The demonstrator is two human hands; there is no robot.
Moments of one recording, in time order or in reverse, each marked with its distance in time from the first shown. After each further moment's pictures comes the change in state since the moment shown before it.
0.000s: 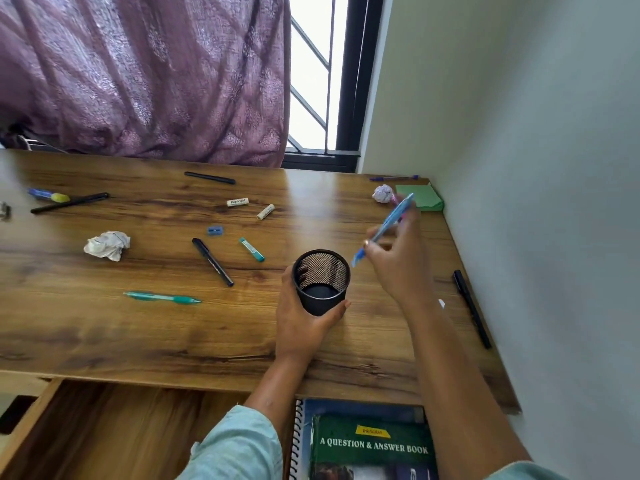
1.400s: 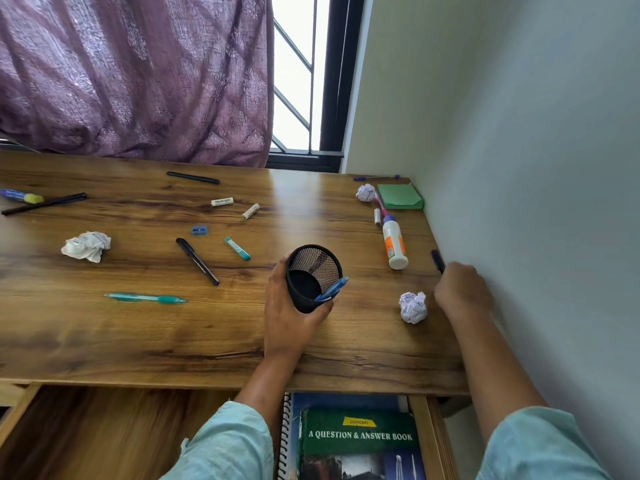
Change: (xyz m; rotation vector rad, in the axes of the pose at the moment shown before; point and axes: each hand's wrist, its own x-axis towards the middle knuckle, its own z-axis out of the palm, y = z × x) left_hand -0.004 -0.006 0.002 0.104 0.009 0.128; right_hand 0.002 0.083 -0.077 -0.995 0.024 0.446
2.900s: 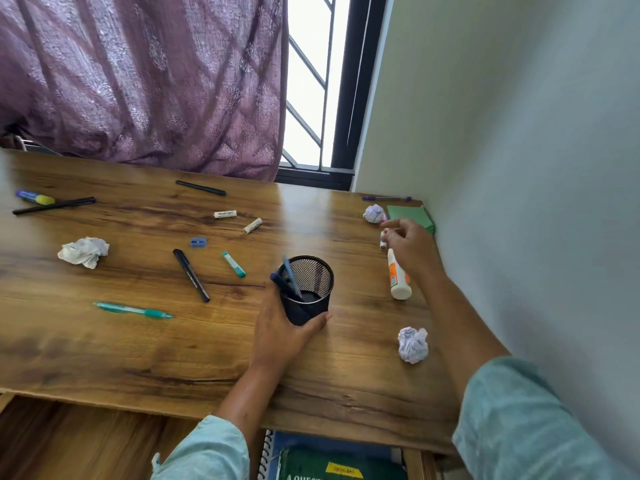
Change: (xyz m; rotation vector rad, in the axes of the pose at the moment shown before) left_hand 0.024 0.003 0.011 0.051 -0.051 -0.210; right_hand 0.087 -0.083 0.004 0.844 -0.083 -0.423
